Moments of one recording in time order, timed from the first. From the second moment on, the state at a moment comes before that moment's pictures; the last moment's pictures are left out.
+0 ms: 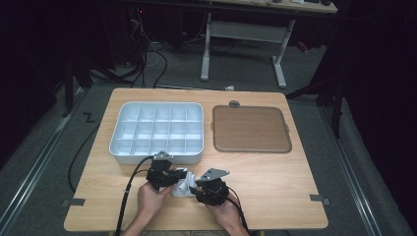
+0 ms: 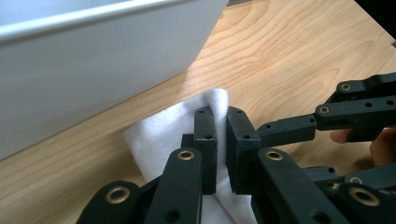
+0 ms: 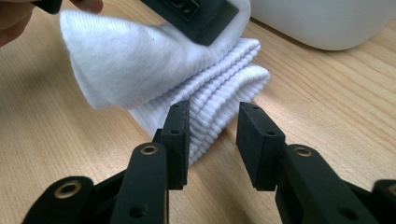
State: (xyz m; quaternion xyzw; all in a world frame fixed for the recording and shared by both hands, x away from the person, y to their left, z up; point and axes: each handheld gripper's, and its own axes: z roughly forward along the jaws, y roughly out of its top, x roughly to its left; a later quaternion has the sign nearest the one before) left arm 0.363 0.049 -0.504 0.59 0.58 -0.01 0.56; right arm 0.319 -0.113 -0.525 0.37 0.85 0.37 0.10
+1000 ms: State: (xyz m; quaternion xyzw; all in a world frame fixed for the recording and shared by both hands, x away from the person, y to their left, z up) left arm 0.377 0.041 -0.507 0.61 0.57 0.01 0.54; right arm 0.332 -0.113 -0.525 0.37 0.84 0.38 0.12
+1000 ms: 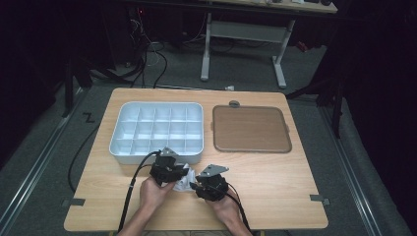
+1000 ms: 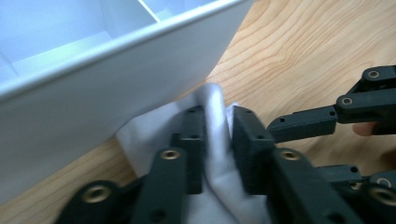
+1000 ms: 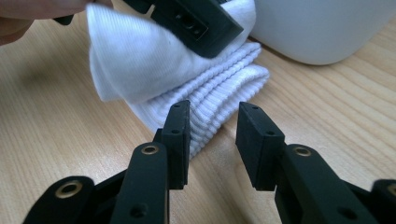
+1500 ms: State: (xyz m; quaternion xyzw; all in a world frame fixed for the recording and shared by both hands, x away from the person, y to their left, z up) left arm 0.362 0.068 -0.477 0.57 0.57 0.00 0.60; right arm 0.325 -0.133 -0.507 0.39 0.82 0.40 0.11
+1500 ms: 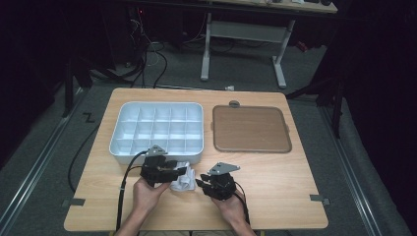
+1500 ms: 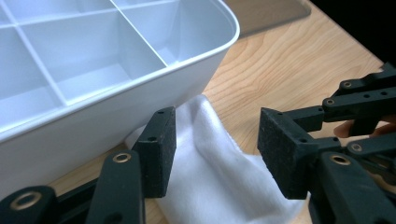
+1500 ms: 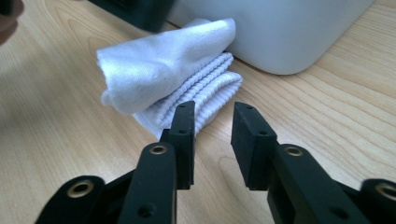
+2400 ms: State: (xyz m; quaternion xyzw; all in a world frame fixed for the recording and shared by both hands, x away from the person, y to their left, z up) left arm 0.341 0.076 -0.514 0.58 0.58 0.04 0.57; right arm 0.334 -0.077 -0.477 0.33 0.85 0.40 0.10
